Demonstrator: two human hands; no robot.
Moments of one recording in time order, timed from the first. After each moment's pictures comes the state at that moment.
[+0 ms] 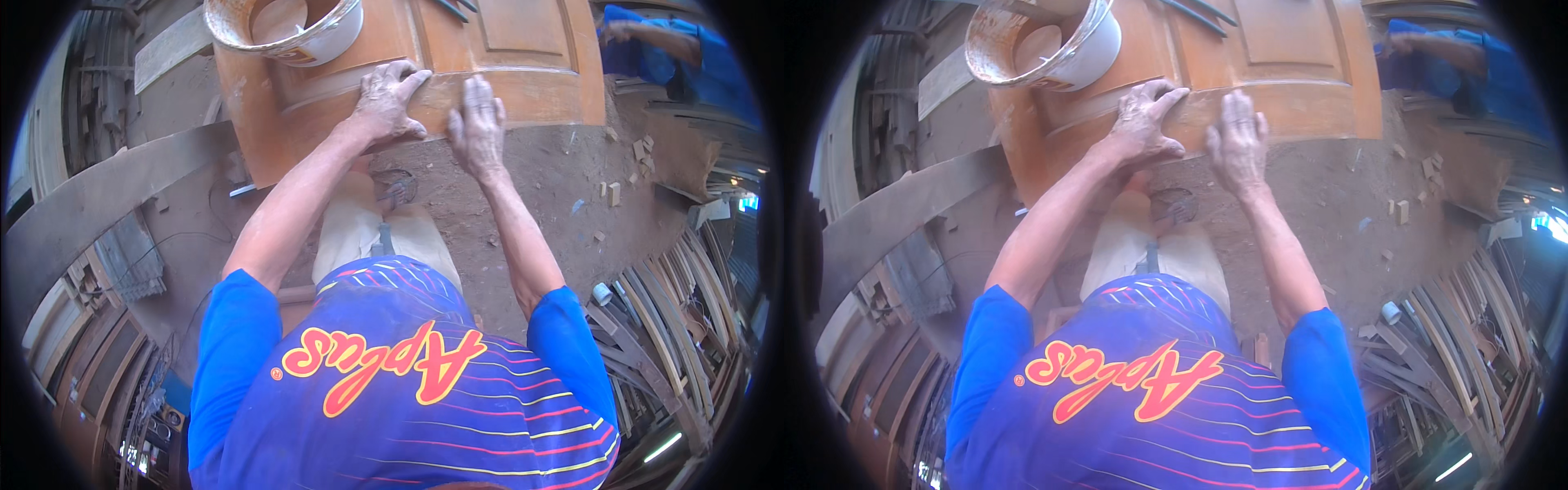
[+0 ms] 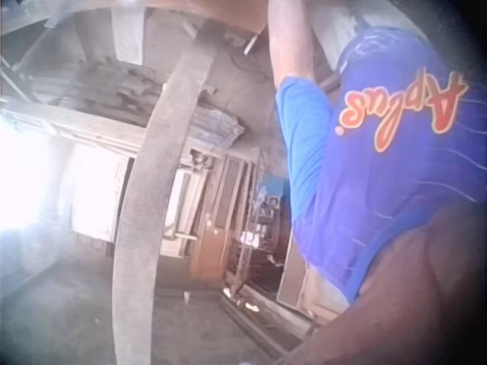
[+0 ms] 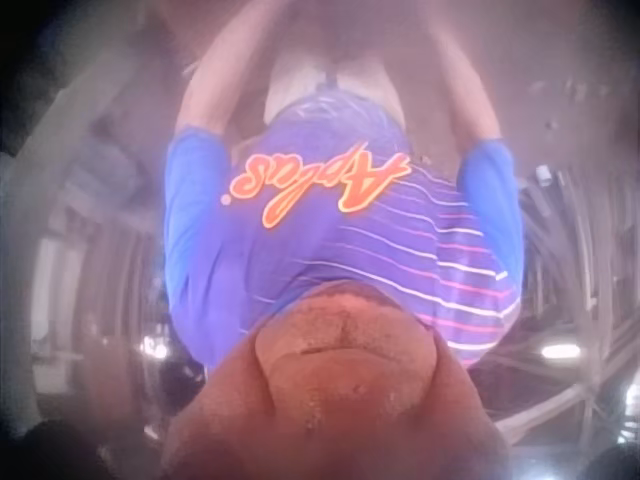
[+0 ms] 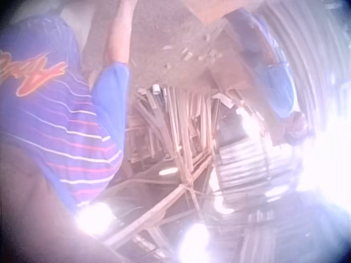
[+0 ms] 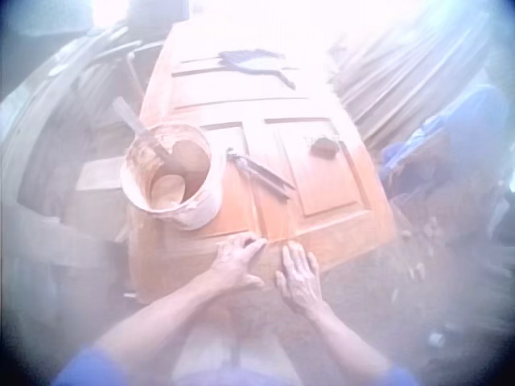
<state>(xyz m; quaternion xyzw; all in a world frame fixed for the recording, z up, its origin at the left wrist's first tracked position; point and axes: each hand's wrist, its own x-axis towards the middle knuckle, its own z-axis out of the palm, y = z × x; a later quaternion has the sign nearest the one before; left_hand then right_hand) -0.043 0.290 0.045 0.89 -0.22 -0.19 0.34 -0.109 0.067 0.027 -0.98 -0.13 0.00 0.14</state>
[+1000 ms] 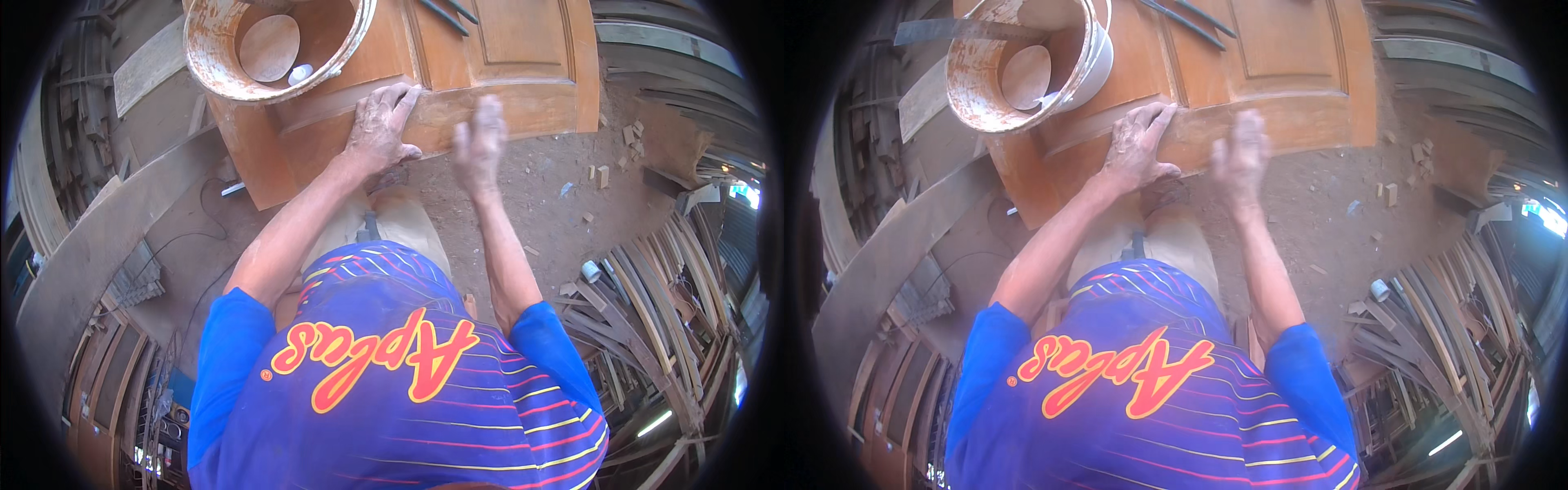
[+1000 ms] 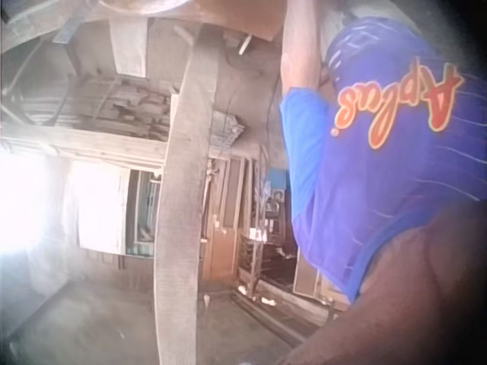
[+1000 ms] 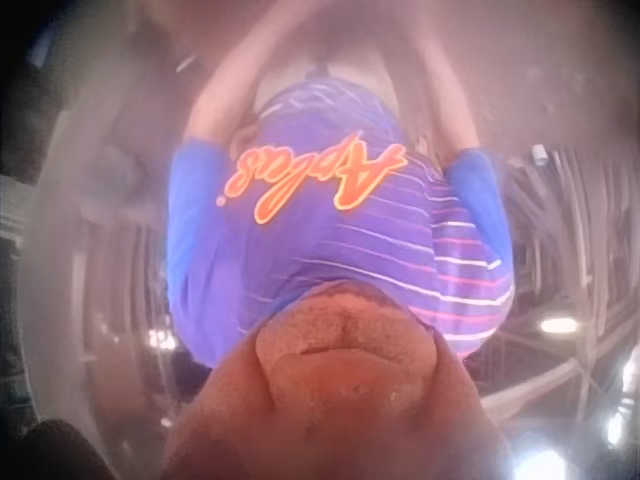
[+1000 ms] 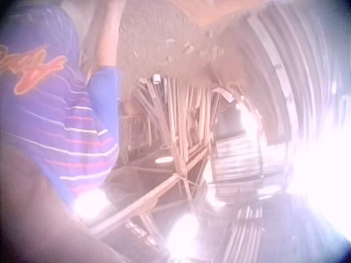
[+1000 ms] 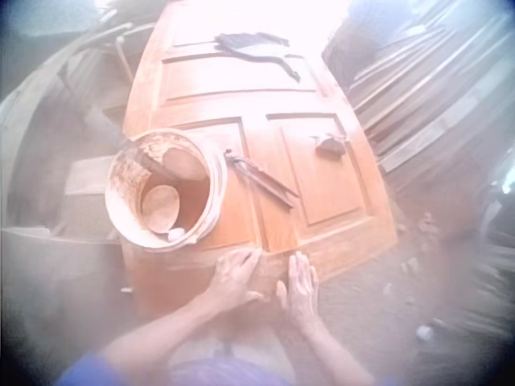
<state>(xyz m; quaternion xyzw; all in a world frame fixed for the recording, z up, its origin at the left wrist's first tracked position) -0.055 0.292 0.038 0.89 -0.22 -0.15 0.37 -0.118 0.064 0.028 -0.98 0.02 0.00 0.18</state>
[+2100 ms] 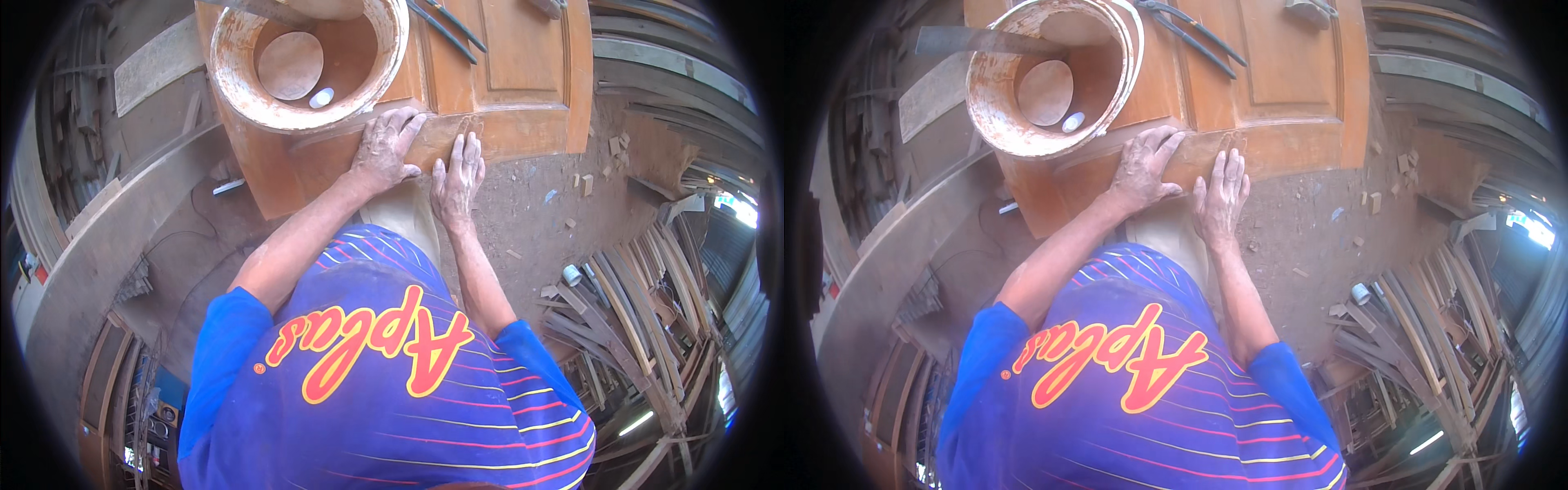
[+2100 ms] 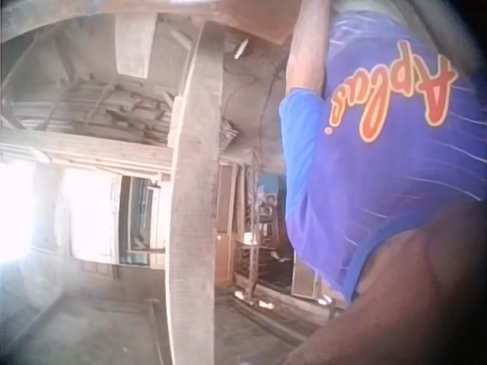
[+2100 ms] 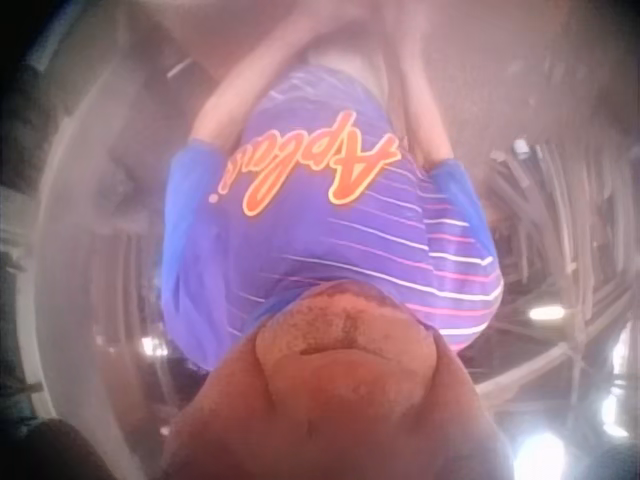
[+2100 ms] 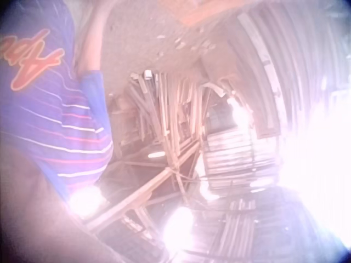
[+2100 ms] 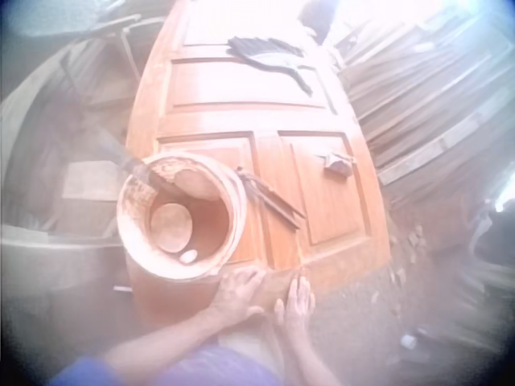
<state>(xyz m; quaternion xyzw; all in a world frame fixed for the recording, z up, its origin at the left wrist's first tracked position) -0.064 0.285 0.048 0.87 -0.22 -0.15 0.40 -0.147 0.095 0.058 -0.98 0.06 0.05 0.16</state>
